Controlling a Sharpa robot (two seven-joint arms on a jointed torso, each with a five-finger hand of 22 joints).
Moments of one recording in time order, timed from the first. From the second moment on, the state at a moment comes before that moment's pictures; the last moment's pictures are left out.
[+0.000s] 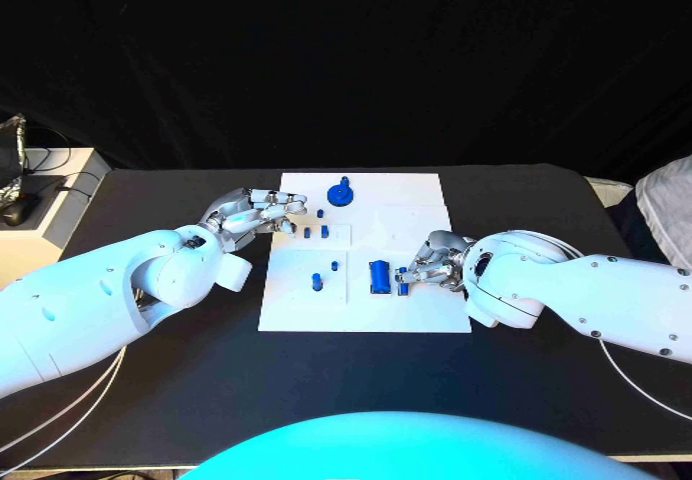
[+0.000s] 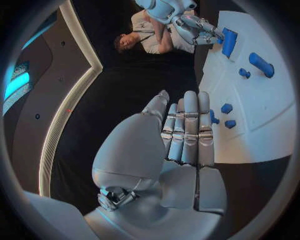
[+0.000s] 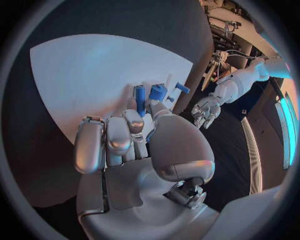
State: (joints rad) left arm 0.90 -0.90 0.22 1.48 -0.23 -0.09 0.21; left_hand 1.45 0.01 0.01 0.00 0.25 1.04 0.14 0.06 0.06 1.08 0.10 0.26 0.07 1.07 0.03 0.89 0.37 0.11 1.06 0.04 0.31 1.18; right arm 1.15 -0.83 -0.14 1.68 -1.06 -0.25 -0.59; right_hand 1.14 0.00 0.08 0.05 0.62 1.13 0.07 0.07 0.71 1.34 -0.03 0.96 1.31 1.44 -0.09 1.22 0.98 0.05 1.47 -0.11 1.27 1.31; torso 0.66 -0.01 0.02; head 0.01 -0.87
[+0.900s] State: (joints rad) left arm 0.90 -0.90 0.22 1.48 -0.23 -0.09 0.21; left_hand 1.45 0.01 0.01 0.00 0.25 1.04 0.14 0.06 0.06 1.08 0.10 0.26 0.07 1.07 0.03 0.89 0.37 0.11 1.06 0.04 0.30 1.18; right arm 1.15 -0.82 -0.14 1.65 -1.07 -0.26 -0.59; right_hand 1.16 0.01 0.01 -0.03 0.34 1.14 0.06 0.07 0.71 1.33 -0.03 0.93 1.28 1.45 -0.09 1.21 0.97 0.05 1.47 -0.11 1.25 1.31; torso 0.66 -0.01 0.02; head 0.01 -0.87
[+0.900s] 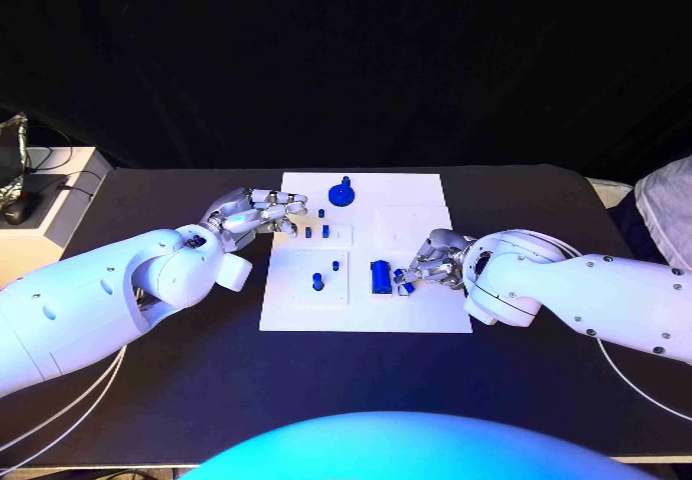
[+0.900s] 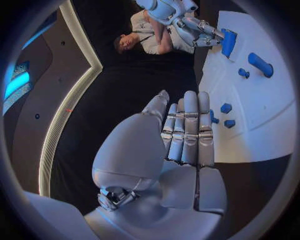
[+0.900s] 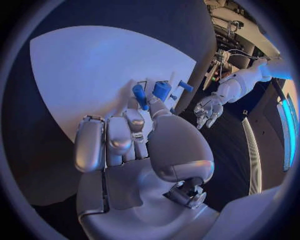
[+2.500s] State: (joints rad) left arm 0.90 -0.90 0.22 1.48 -0.23 -0.09 0.21; left_hand 1.45 0.01 0.01 0.01 0.25 1.04 0.14 0.06 0.06 1.08 0.10 0.26 0.07 1.08 0.03 0.89 0.36 0.11 1.06 0.04 0.30 1.18; right arm 1.14 -0.83 -0.14 1.67 -1.10 -0.27 -0.59; right_hand 1.10 0.03 0.02 0.01 0.47 1.21 0.02 0.12 0.56 1.35 -0.05 0.94 1.28 1.44 -0.10 1.21 0.98 0.05 1.47 -0.12 1.26 1.31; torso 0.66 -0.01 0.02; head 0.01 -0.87
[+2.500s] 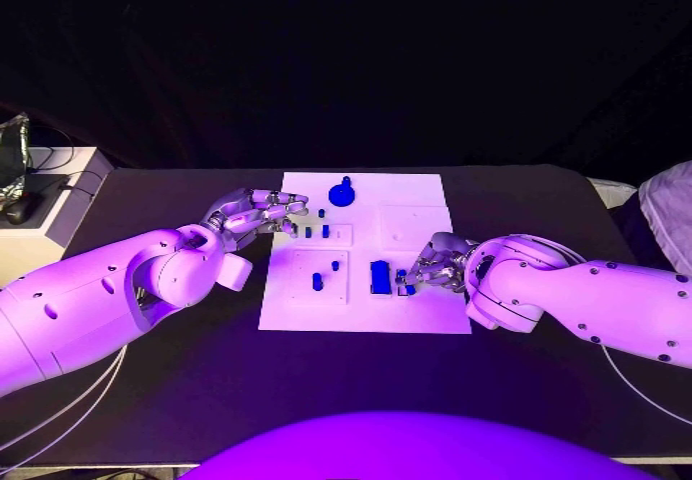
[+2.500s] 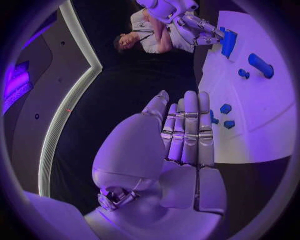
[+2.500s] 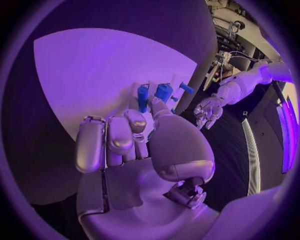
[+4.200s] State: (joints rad) left arm 0.90 -0.90 0.22 1.48 -0.23 -0.08 0.20; left_hand 1.45 0.01 0.00 0.01 0.25 1.04 0.14 0.06 0.06 1.08 0.10 0.26 0.07 1.08 0.03 0.89 0.36 0.11 1.07 0.04 0.29 1.18; right arm 1.14 -0.83 -0.14 1.66 -1.09 -0.28 -0.58; right_hand 1.03 0.01 -0.10 0.09 0.44 1.21 0.01 0.13 0.55 1.35 -0.05 0.93 1.29 1.44 -0.10 1.21 0.98 0.05 1.47 -0.12 1.26 1.31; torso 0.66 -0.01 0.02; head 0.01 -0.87
